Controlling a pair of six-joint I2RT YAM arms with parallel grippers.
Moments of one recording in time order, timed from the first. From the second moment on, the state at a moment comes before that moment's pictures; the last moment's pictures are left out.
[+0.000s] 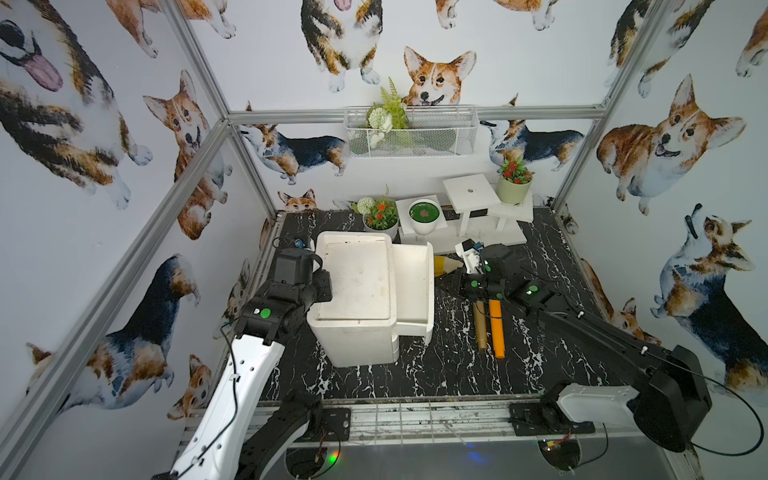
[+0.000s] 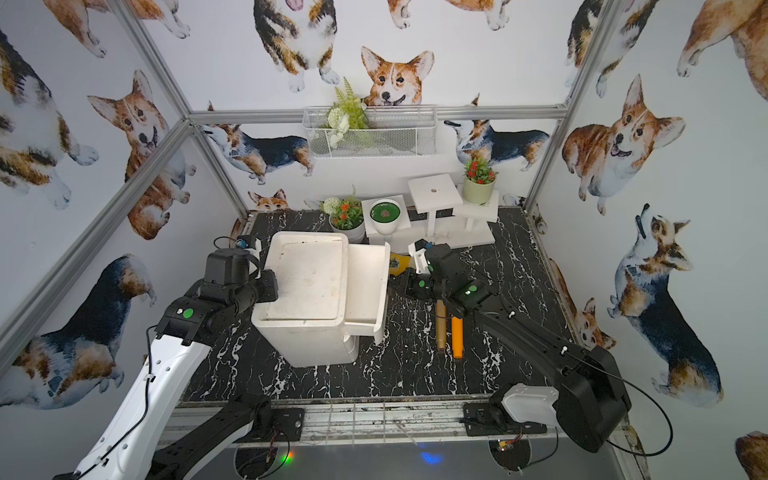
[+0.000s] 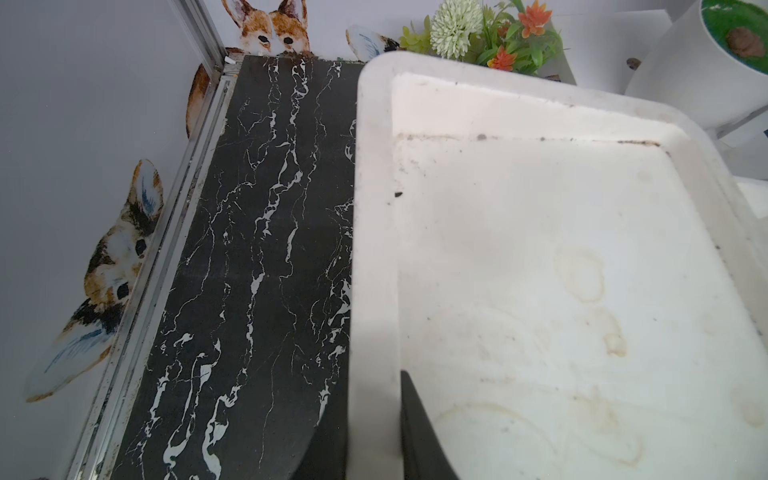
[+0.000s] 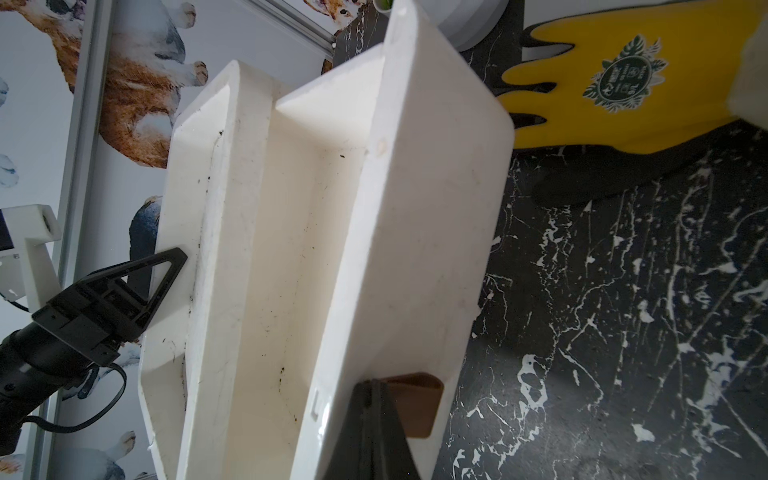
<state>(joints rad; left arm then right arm) -0.27 0.93 1.11 -0.91 -0.18 -0.25 0.68 1.27 0.94 -0.21 -0.41 0.88</state>
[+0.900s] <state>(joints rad) -0.27 0.94 1.11 -0.88 -0.05 -0.19 0.62 1.30 1.04 -0.35 -0.47 0.64</state>
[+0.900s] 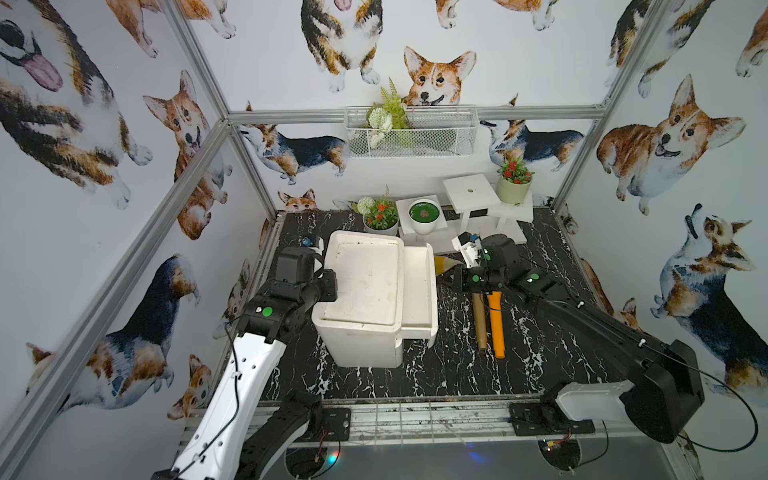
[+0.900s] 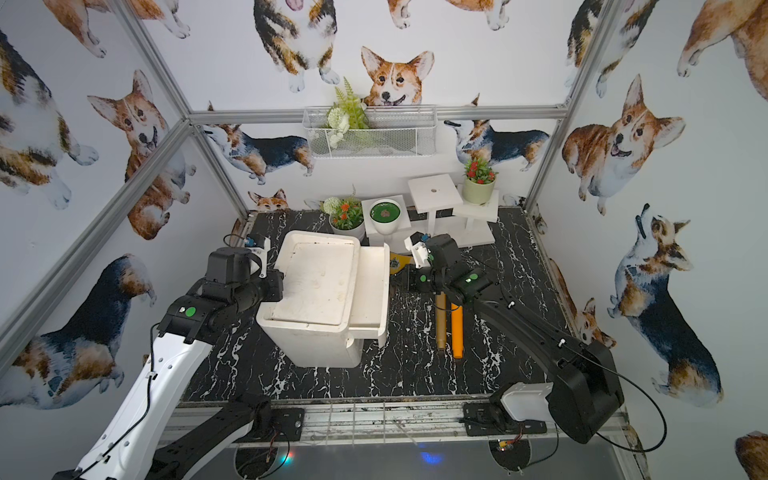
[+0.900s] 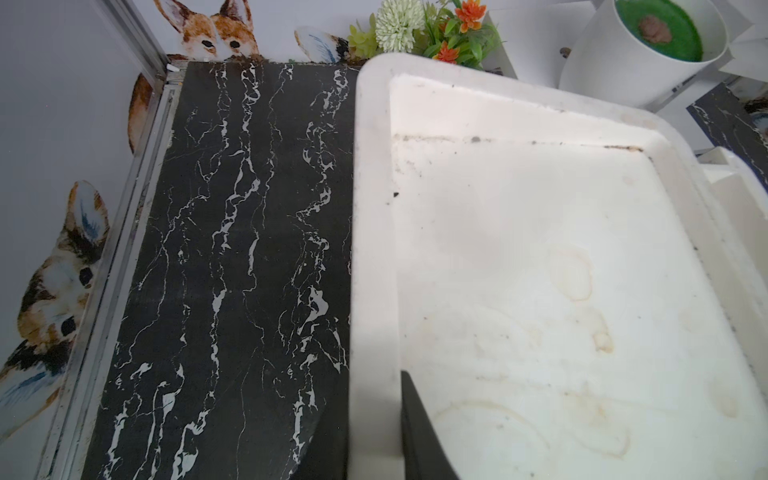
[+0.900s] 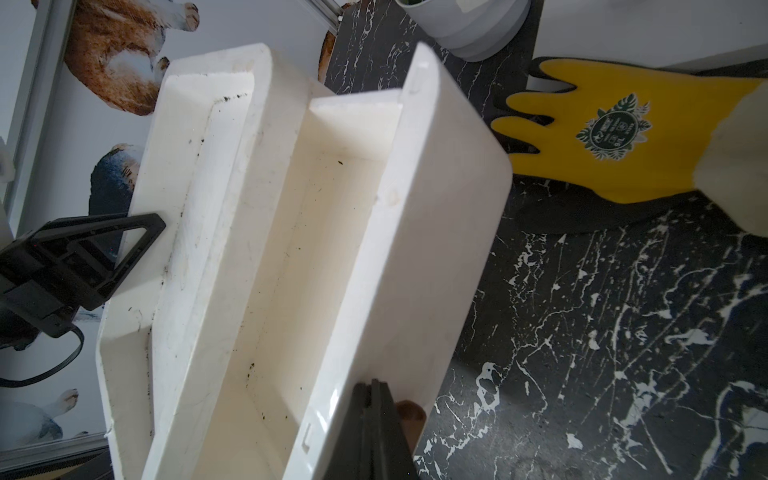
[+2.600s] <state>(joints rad) -0.27 0.94 1.11 -0.87 -0.04 -0.20 0.51 1.10 0.67 -0.01 -0.52 0.92</state>
